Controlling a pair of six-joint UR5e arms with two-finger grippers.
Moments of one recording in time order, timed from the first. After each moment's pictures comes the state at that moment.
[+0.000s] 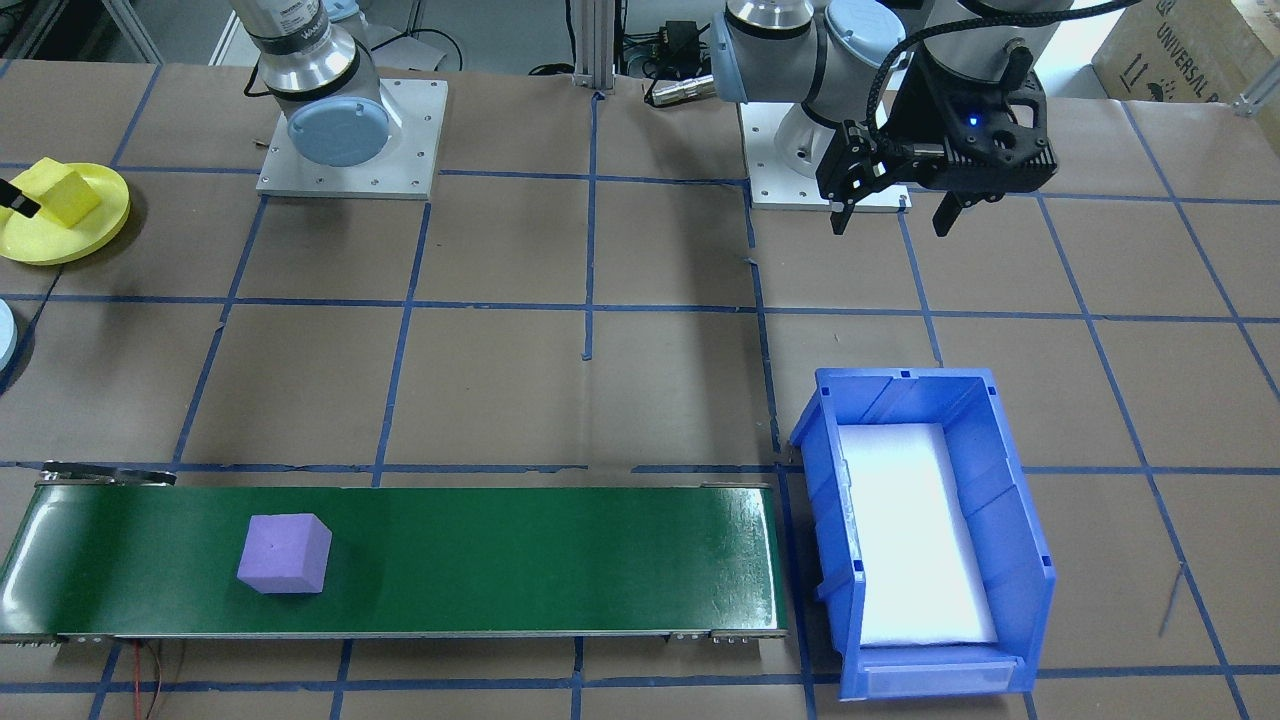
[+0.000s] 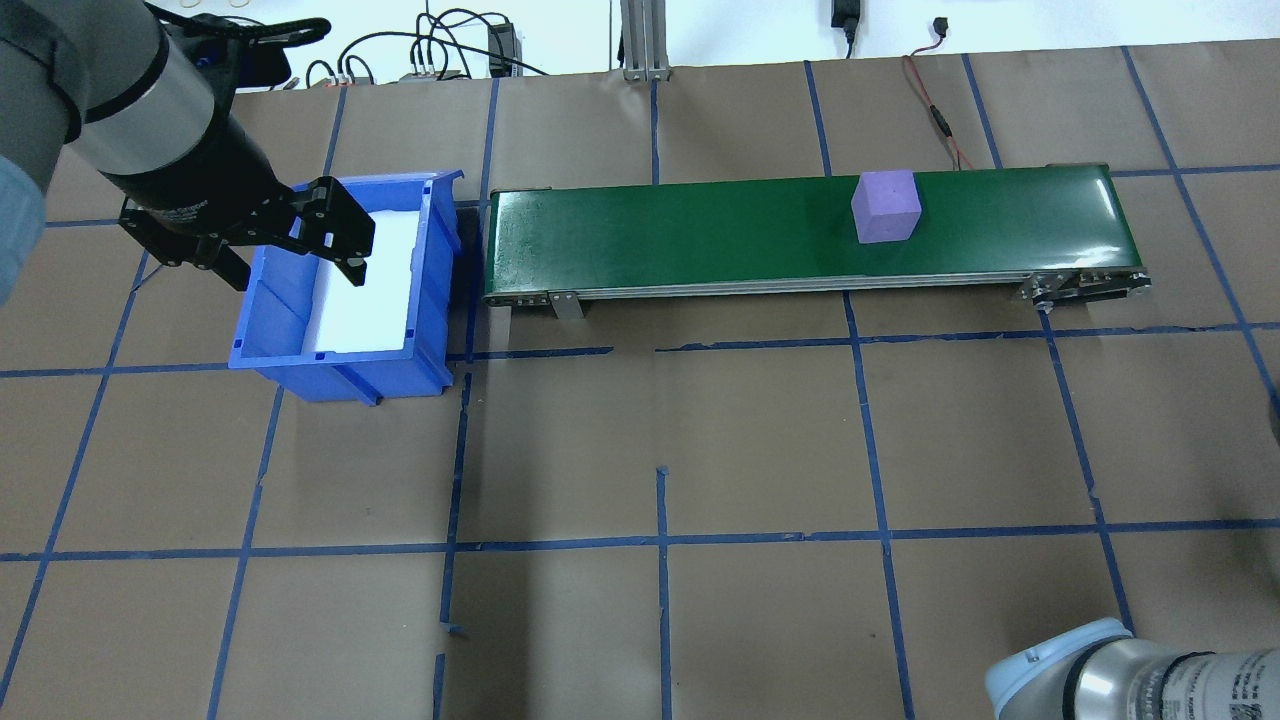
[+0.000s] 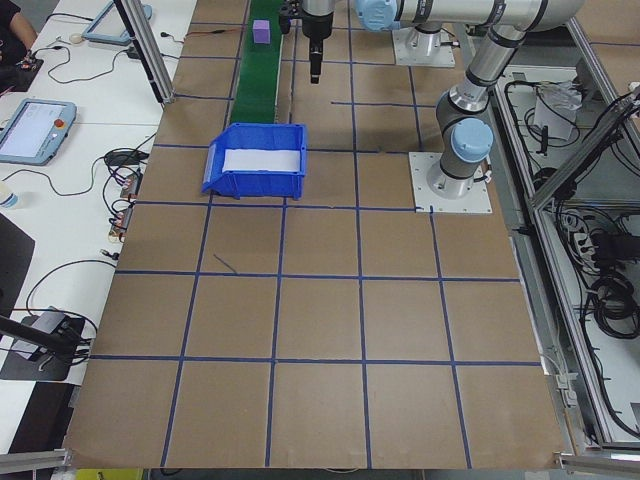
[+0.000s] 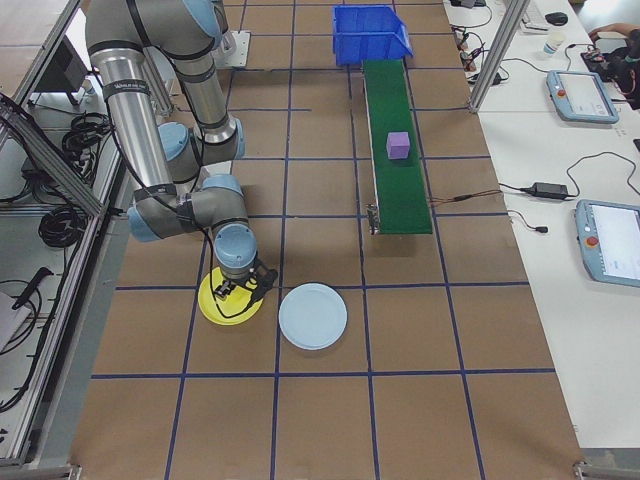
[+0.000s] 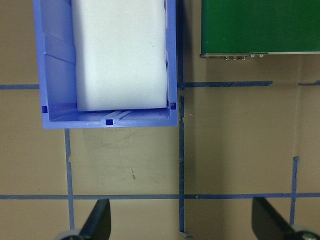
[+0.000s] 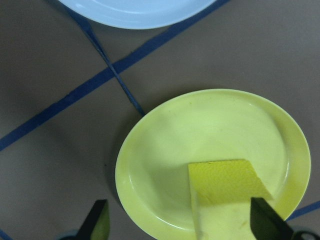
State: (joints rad) left arm -1.53 -1.47 -1.65 -1.56 1.58 0.04; right arm 0.38 -1.45 2.01 -1.95 -1.68 -0.67
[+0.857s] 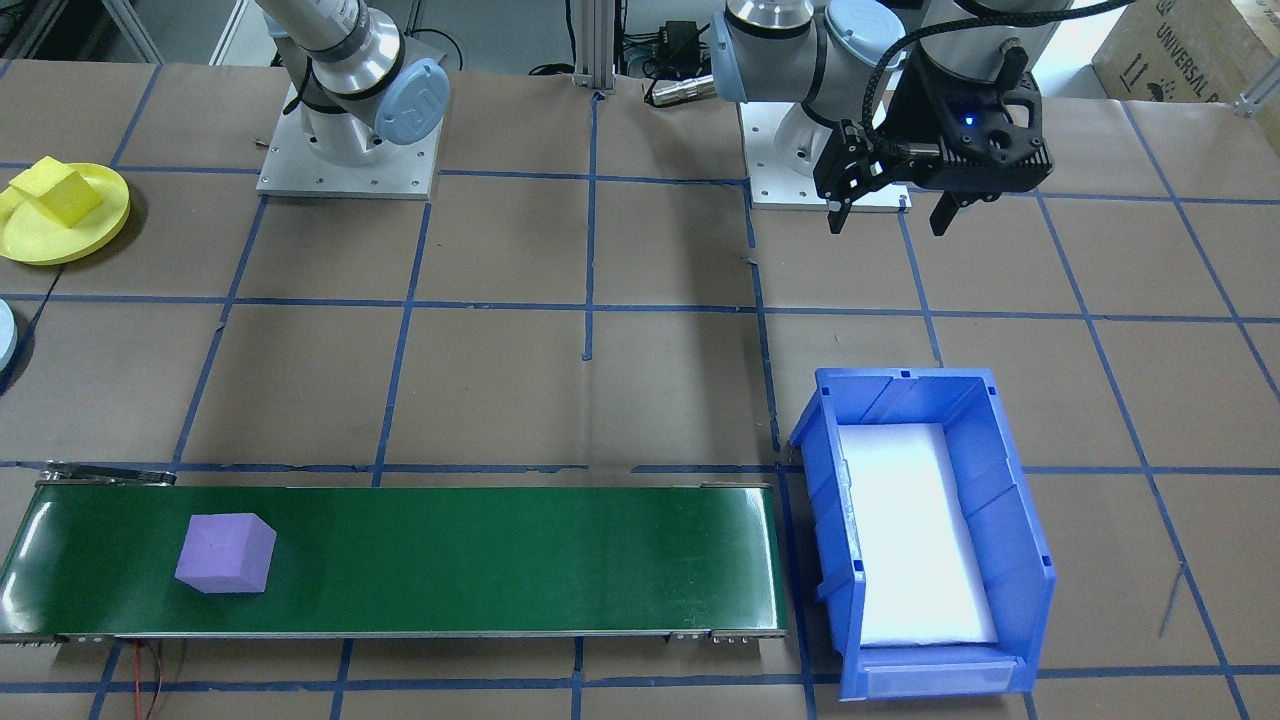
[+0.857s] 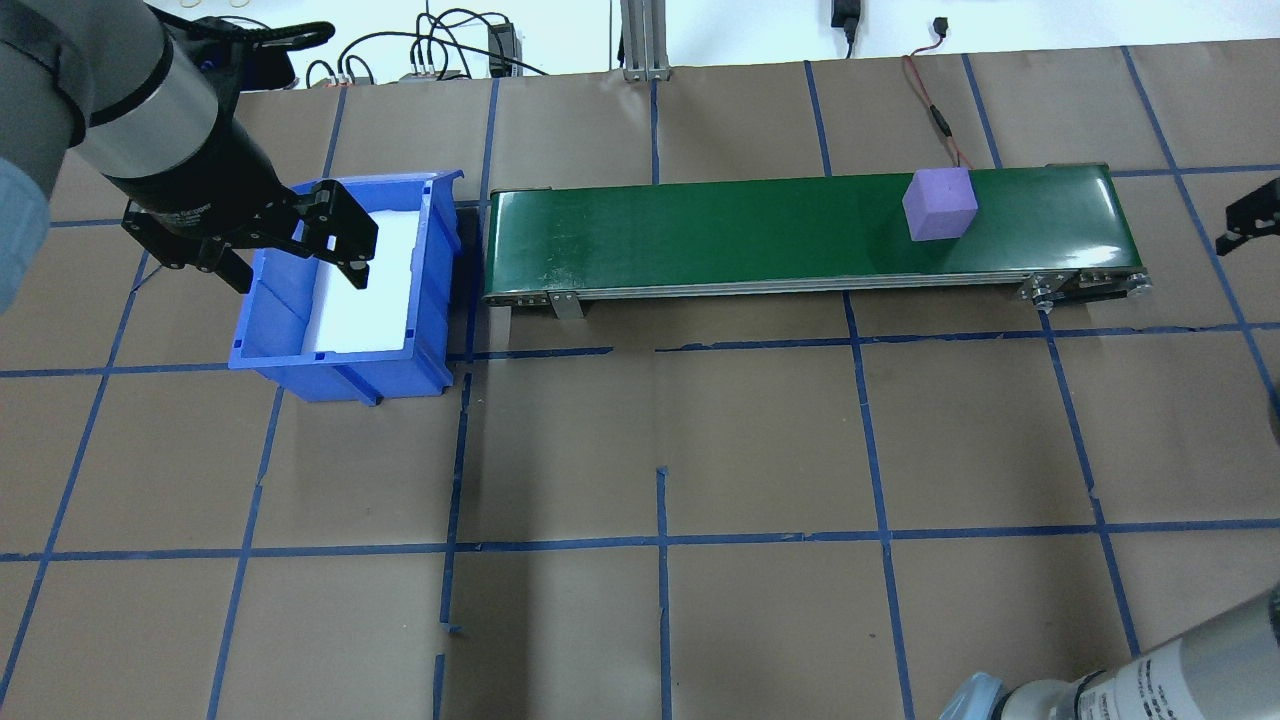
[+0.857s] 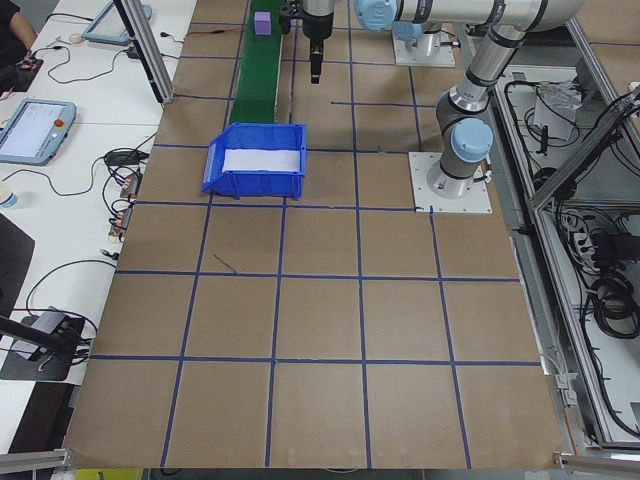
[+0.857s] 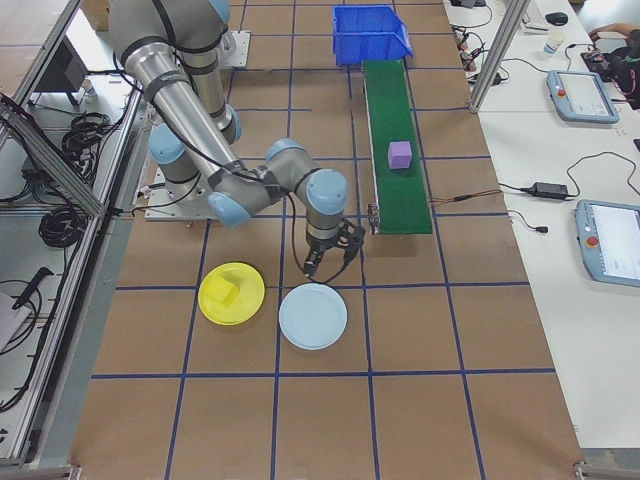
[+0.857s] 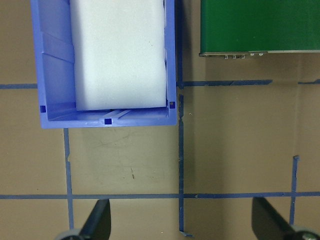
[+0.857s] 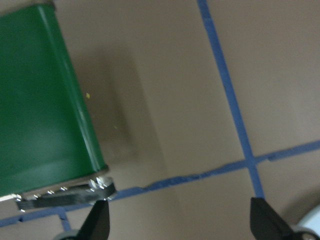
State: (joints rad) left arm -1.53 -1.47 -1.65 -1.56 1.58 0.04; right arm 0.89 -1.17 1.59 -2.02 -1.43 -0.42
